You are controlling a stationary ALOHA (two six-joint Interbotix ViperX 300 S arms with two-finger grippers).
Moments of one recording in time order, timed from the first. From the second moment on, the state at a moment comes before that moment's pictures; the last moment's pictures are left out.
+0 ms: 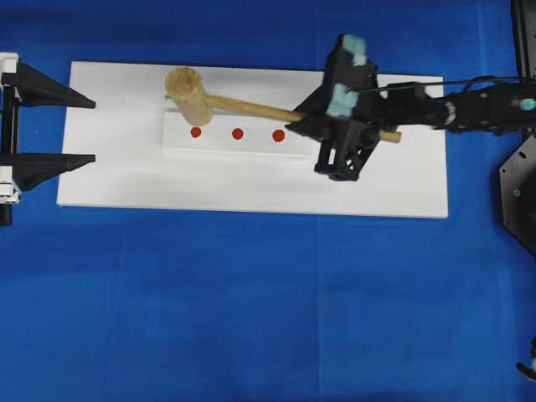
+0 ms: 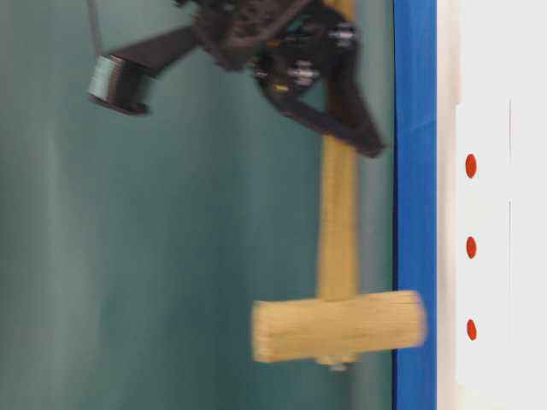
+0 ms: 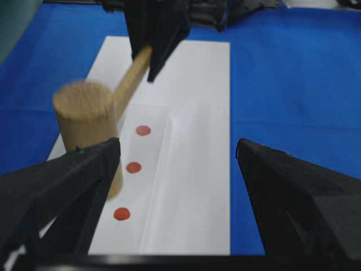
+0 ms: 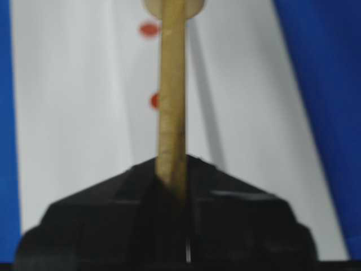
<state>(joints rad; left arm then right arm) 0.08 -0.93 1.22 -0.01 -0.12 0.02 -0.17 -0.15 0.76 1.24 -0.08 -1.06</state>
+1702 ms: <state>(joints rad) 0.08 -0.94 1.23 -0.01 -0.12 0.02 -0.15 -0.61 1.07 1.23 -0.09 -1.06</state>
